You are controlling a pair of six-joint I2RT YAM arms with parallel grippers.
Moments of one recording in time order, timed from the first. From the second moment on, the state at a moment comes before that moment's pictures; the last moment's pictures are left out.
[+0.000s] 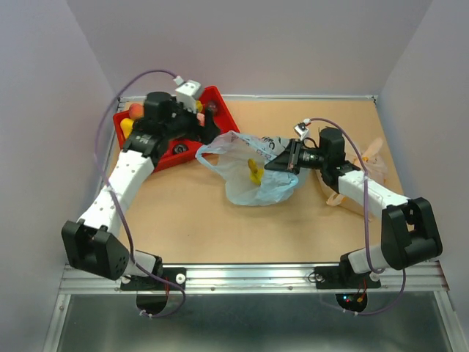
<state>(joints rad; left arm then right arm) -0.35 1.38 1.32 -0.37 0.41 -0.08 0.28 1.42 0.82 0.27 -0.94 0.95</state>
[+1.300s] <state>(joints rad) -0.10 2.21 1.79 -0.51 0.03 0.19 0.28 1.42 0.89 -0.03 -0.84 0.69</state>
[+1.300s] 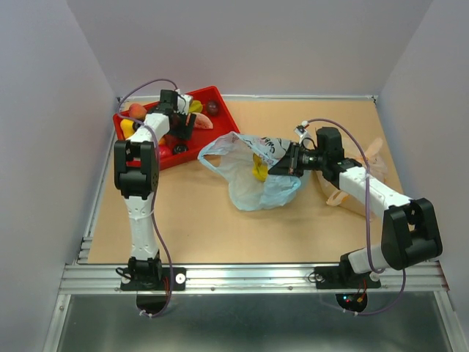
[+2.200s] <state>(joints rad) -0.04 2.12 1.77 -0.44 0.29 0.20 0.28 1.44 0.94 -0.08 -0.84 0.67</state>
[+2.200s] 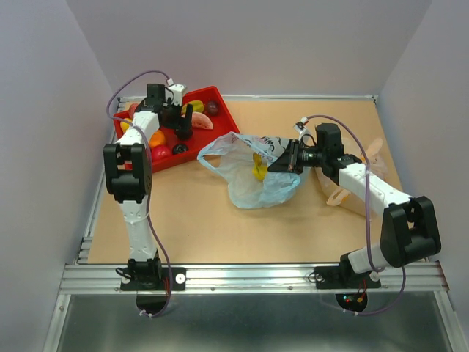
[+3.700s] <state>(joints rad) -0.13 1.53 1.41 -0.33 0.70 0.26 0.28 1.46 1.02 -0.09 -0.86 0.67</state>
